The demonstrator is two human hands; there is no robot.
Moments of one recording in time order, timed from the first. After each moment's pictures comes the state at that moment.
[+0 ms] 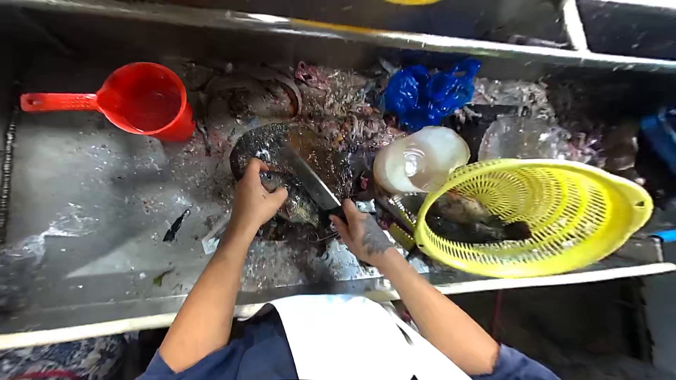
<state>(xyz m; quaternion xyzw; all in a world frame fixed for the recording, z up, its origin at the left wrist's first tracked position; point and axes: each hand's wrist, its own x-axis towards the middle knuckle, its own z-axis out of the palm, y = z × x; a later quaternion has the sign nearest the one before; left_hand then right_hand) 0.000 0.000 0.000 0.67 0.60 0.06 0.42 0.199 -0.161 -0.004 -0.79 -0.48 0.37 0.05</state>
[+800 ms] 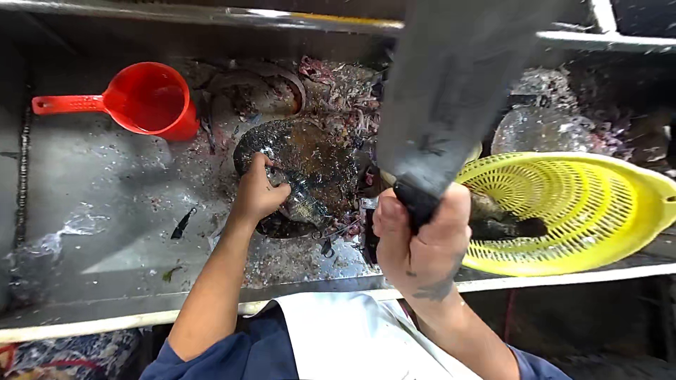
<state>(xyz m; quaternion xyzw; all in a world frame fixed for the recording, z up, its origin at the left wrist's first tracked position) -0.001 0.009 0.002 0.69 0.57 0.03 0.45 0.170 -0.146 0.104 -0.72 -0.52 0.04 0.45</state>
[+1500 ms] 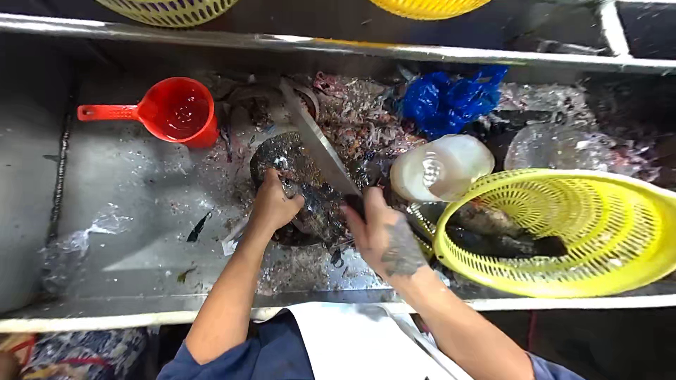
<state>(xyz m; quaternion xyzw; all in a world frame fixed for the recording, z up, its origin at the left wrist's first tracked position) 0.000 0.005 0.007 0.66 0.60 -0.02 0.45 0.163 -0.129 0.084 -0.80 -0.54 0.16 0.20</state>
